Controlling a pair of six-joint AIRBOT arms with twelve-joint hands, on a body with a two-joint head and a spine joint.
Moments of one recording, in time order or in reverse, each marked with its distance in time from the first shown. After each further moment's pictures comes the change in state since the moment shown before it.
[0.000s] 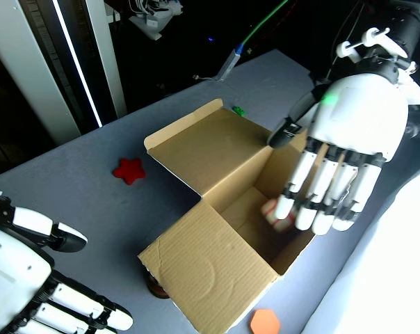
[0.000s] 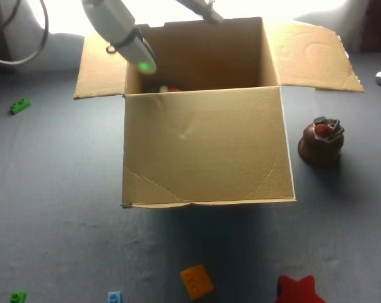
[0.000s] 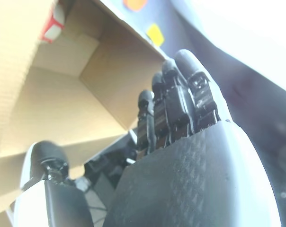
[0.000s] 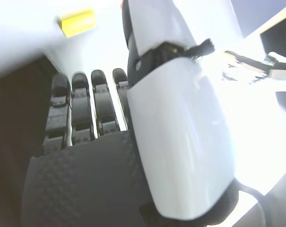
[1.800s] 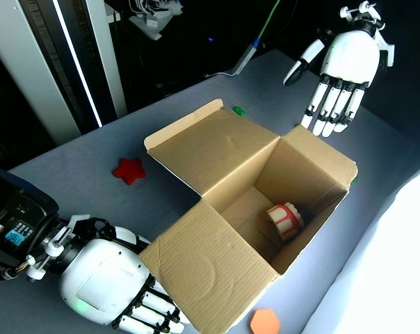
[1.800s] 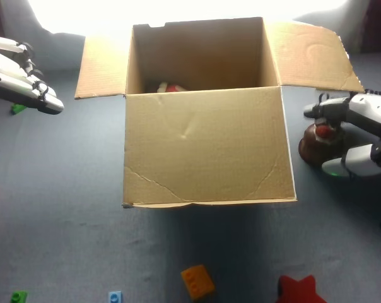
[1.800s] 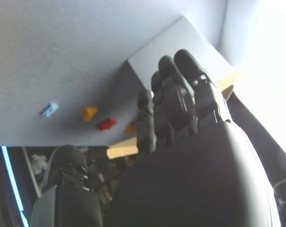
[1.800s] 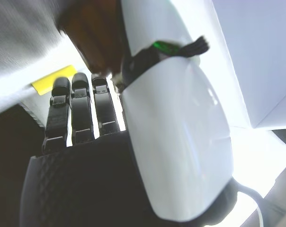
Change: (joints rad) left arm 0.314 0.552 -0.310 -0.228 -0.055 -0.013; right arm -0.082 -0.371 0.235 -0.013 0.219 -0.049
